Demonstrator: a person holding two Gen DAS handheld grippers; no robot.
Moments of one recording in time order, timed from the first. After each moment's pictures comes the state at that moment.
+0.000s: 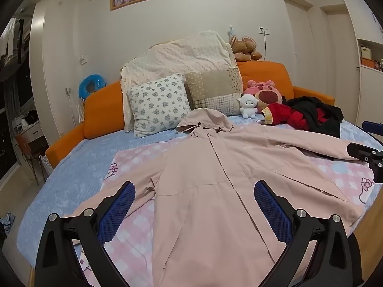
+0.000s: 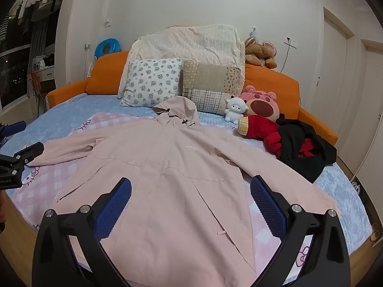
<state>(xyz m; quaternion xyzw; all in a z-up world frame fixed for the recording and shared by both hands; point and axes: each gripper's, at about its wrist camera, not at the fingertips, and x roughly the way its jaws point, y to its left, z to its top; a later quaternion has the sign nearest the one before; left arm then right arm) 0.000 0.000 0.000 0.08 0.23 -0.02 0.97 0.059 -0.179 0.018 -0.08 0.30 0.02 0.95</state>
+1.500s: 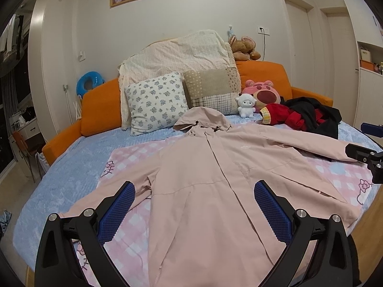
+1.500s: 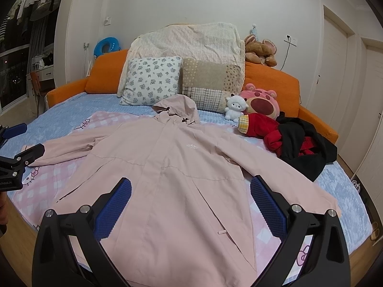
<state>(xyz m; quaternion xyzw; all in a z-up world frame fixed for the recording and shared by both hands) 0.002 0.009 -0.008 0.07 0.23 -0.03 0.97 0.062 -0.179 0.013 -0.08 0.30 0.02 0.95</state>
